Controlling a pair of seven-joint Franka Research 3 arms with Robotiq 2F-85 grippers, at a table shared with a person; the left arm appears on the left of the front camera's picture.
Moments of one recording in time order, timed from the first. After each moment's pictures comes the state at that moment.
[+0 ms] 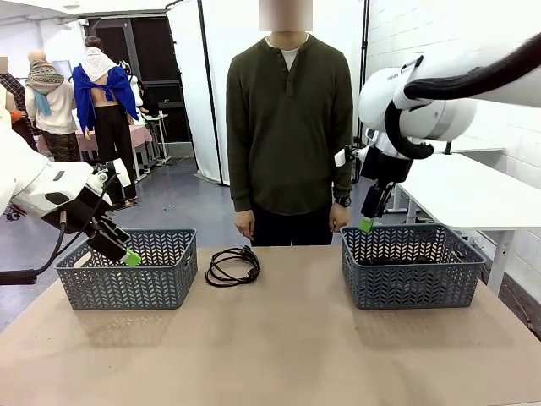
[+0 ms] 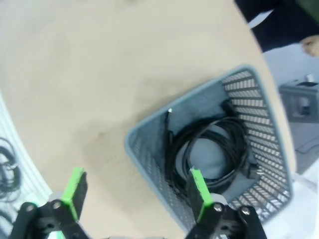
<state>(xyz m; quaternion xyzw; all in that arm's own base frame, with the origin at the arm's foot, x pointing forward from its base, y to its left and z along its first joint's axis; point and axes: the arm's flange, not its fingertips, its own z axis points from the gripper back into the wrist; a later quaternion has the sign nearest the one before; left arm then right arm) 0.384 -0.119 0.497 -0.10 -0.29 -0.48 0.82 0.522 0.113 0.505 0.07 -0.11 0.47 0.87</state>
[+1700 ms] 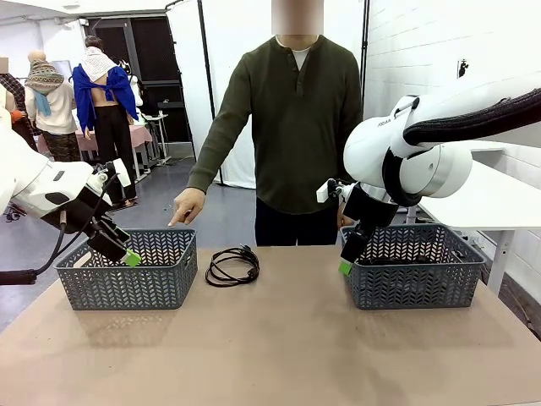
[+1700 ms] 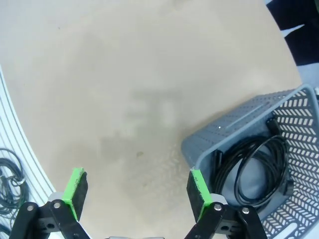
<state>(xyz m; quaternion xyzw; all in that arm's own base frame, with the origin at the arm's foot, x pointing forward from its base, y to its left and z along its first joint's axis) 0.384 -0.119 0.497 -0.10 -0.29 -0.48 0.82 0.458 0.153 0.452 0.09 -0.13 0.48 0.86</state>
